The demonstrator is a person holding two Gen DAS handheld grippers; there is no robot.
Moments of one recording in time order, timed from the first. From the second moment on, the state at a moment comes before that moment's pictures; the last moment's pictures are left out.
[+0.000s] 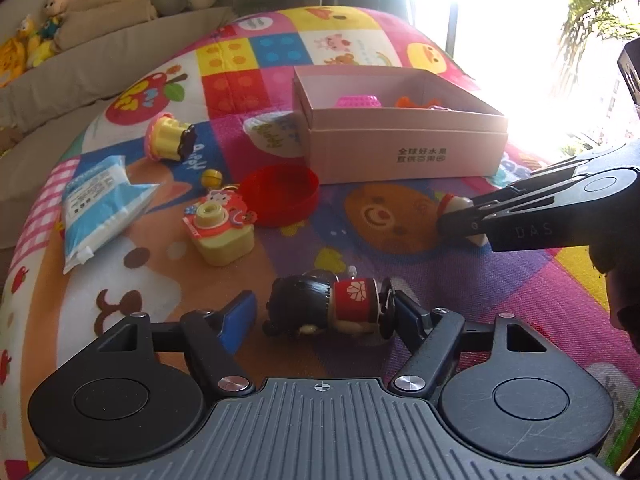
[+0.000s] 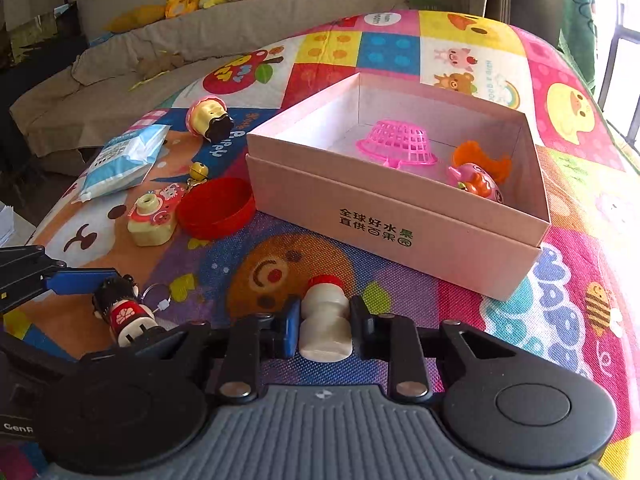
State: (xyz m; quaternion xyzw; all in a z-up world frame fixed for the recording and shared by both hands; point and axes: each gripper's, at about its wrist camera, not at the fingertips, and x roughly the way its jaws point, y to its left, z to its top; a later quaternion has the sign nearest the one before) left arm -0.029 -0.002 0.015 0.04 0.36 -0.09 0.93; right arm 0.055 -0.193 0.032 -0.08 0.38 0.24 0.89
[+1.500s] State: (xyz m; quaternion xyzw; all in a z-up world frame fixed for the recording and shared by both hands) left arm -0.018 0.025 0.034 0.03 0.29 -0.05 0.96; right arm 0.176 -0.248 0.140 0.03 0.28 0.14 0.95
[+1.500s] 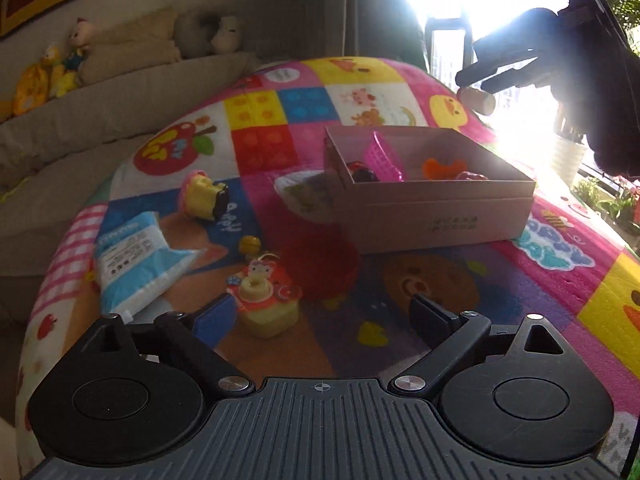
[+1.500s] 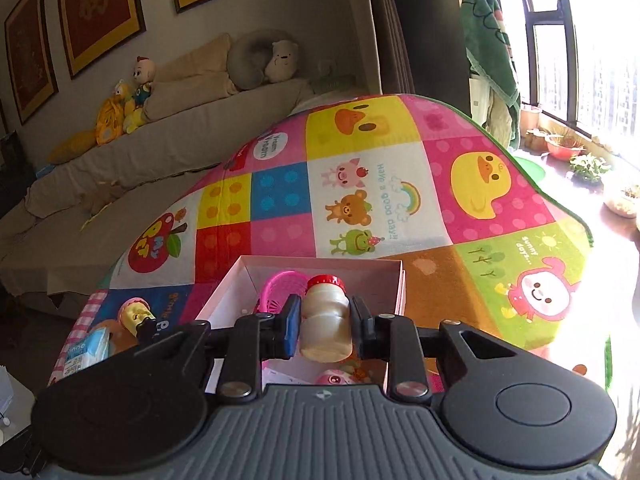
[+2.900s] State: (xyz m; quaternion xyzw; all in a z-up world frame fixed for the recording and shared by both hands) left arm 0.041 0.038 0.012 -0.03 0.36 -0.05 0.93; right arm 0.040 -0.241 0.034 -0.09 0.37 0.22 0.90
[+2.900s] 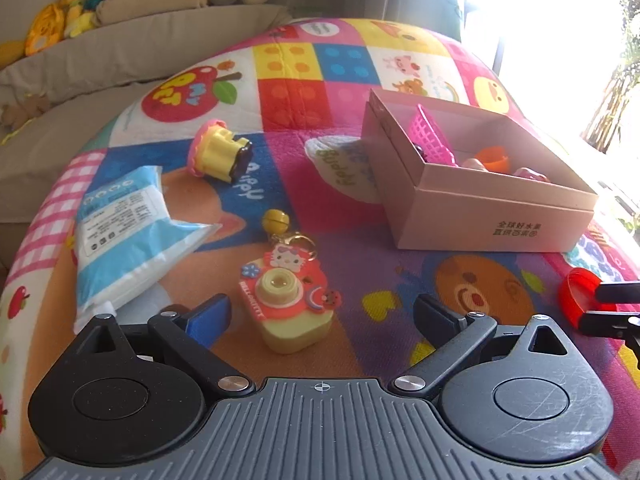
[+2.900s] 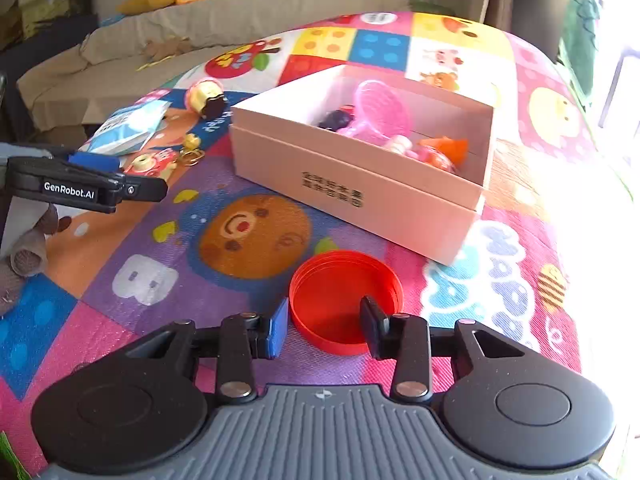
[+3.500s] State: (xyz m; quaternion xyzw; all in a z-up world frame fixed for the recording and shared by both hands) left arm 0.178 0.063 0.025 0.10 0.33 0.11 0.93; right arm 0.036 -0.283 0.031 0.06 0.27 0.15 0.95
